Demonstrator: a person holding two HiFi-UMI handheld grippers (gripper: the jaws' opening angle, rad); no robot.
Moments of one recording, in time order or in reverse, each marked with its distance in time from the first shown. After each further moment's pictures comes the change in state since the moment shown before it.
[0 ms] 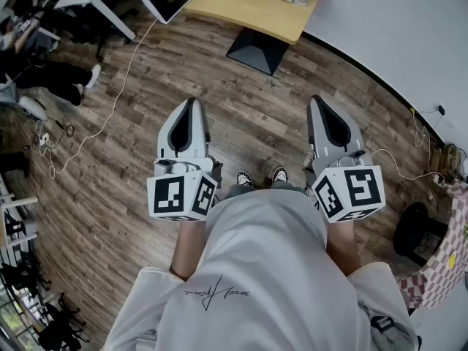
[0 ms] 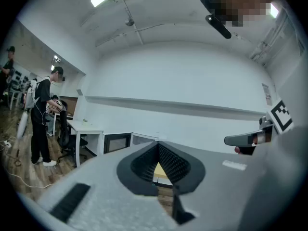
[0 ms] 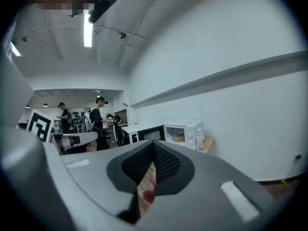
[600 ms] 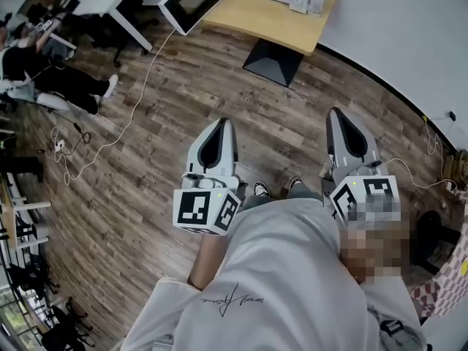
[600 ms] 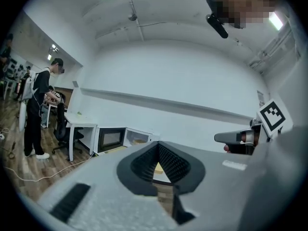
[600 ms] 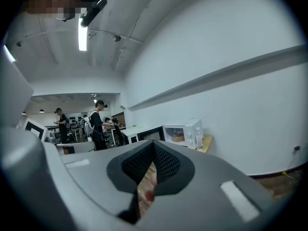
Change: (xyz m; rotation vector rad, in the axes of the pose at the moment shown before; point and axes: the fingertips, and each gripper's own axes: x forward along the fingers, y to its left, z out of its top) left arm -0.032 -0.018 -0.015 -0.082 0.046 -0.069; right arm -0.021 0.010 0.001 0.056 0.005 -0.023
